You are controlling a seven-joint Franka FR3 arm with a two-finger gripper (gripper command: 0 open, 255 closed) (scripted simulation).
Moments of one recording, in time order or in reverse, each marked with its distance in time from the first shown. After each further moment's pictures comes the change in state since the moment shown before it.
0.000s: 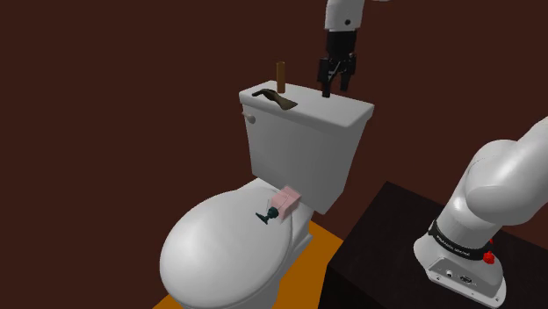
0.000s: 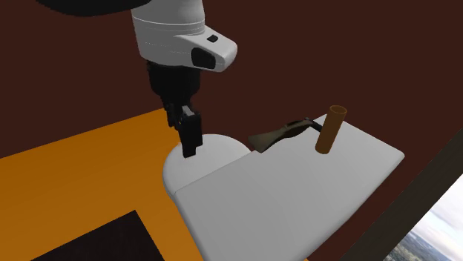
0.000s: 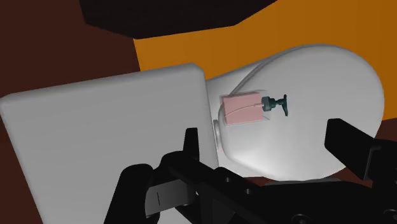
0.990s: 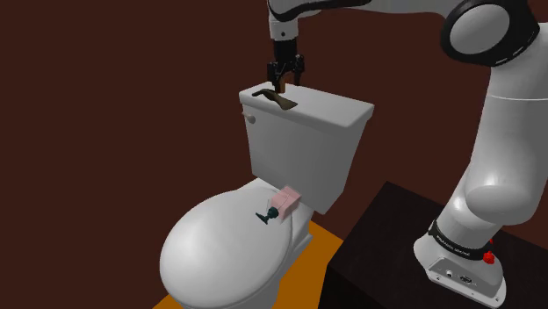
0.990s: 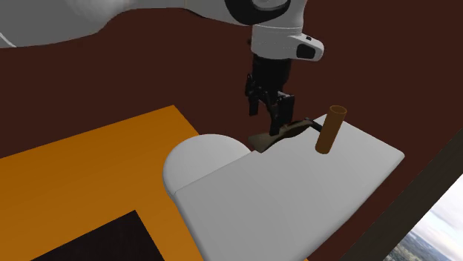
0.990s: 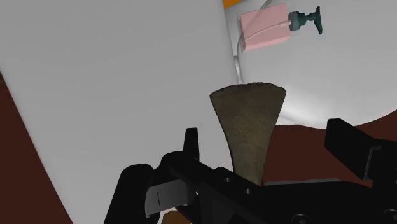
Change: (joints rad) arm 0.000 0.616 0.022 0.626 -0.121 -0.006 0.106
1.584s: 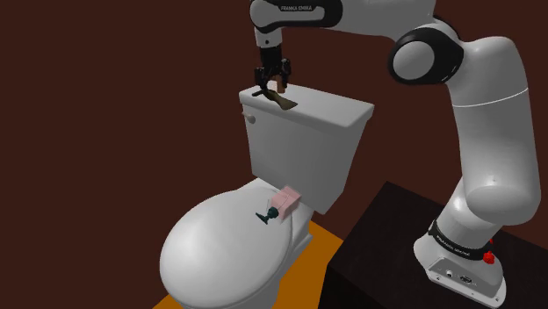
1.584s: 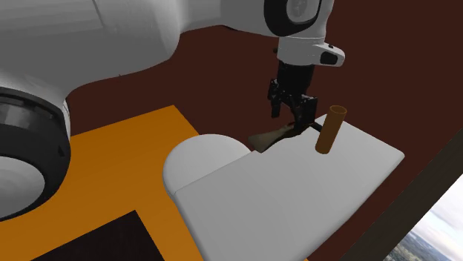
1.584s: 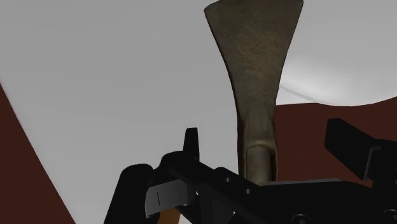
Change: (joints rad) arm 0.013 0.283 -0.013 0.357 -0.043 -0.075 0.022
